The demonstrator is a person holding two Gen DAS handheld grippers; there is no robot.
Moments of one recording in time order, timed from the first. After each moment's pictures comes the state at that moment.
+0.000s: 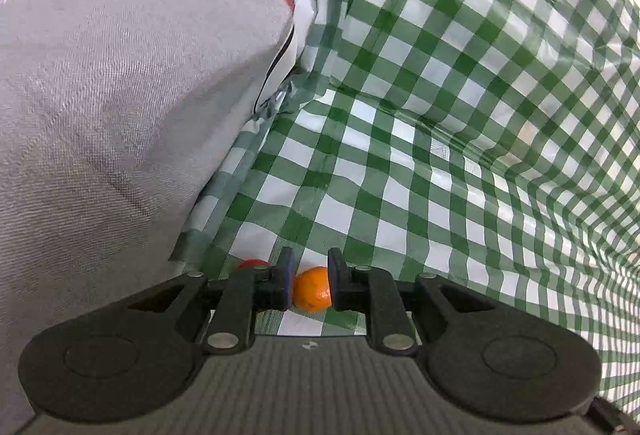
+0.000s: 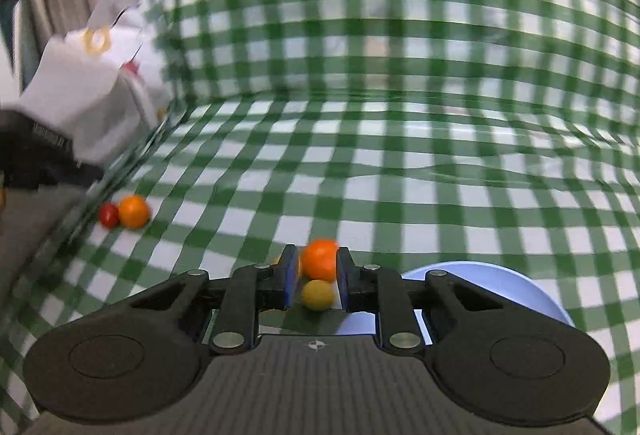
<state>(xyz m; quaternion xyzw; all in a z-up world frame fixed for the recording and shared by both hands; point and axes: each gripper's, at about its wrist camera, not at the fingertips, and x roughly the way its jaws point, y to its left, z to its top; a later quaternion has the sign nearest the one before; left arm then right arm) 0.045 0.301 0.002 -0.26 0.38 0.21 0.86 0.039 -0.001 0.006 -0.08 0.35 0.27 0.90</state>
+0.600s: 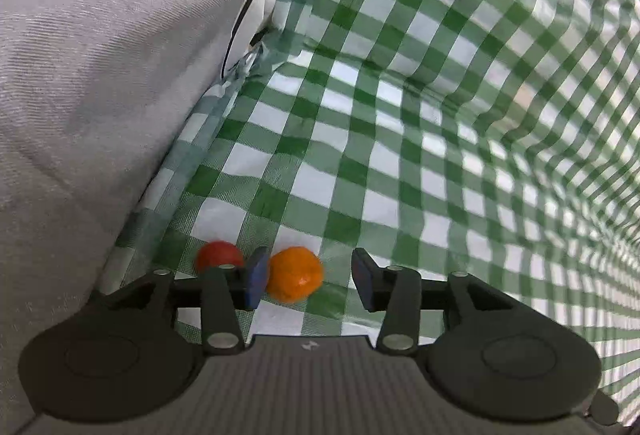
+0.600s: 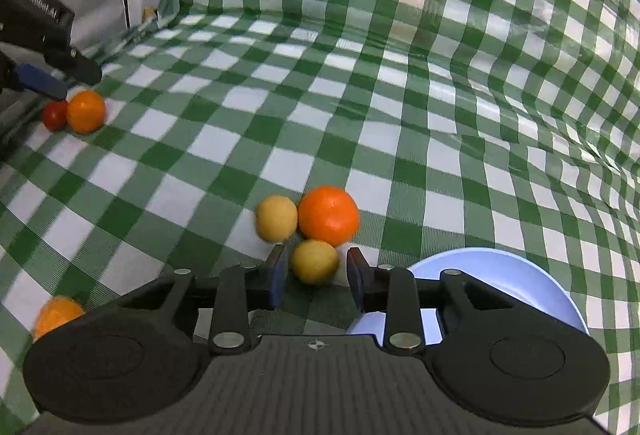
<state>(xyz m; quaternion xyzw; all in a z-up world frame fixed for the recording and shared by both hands) 0.067 0.282 -0.028 -0.24 0.42 0.18 0.86 0.052 0.044 -0.045 -0.20 0.37 0.23 0.88</state>
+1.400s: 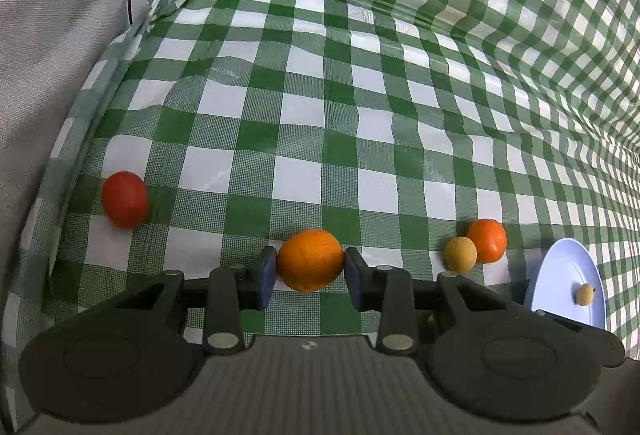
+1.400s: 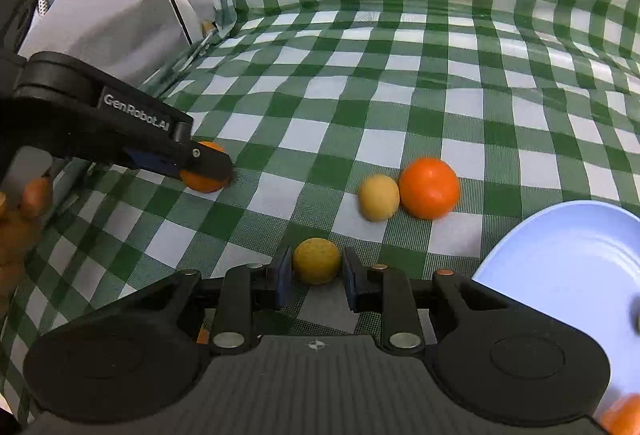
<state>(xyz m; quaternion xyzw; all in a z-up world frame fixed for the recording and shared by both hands) 0.077 0.226 -0.047 -0.18 0.49 0.09 0.85 0.047 0.038 -0.040 -0.08 0.44 0.34 0.83</state>
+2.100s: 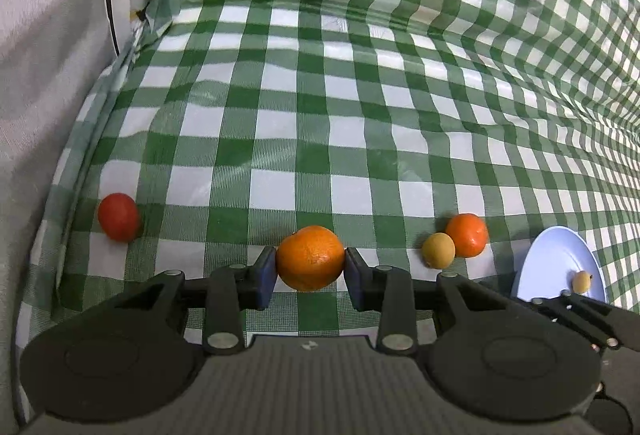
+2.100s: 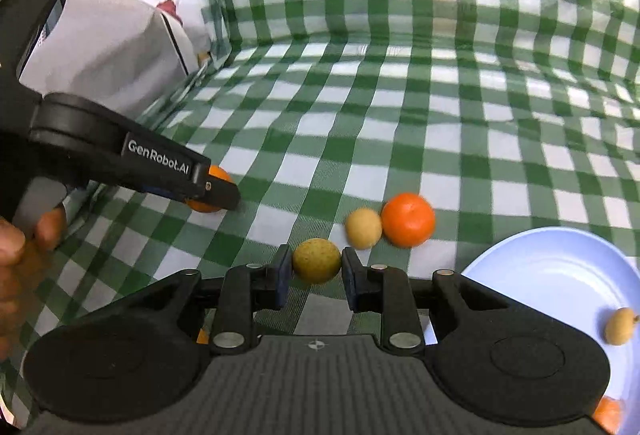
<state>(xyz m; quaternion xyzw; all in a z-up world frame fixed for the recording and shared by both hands) 0.084 0.203 -0.028 -0.13 0.49 0.09 0.86 0.045 0.026 -0.006 -0.07 0.41 0.32 0.85</state>
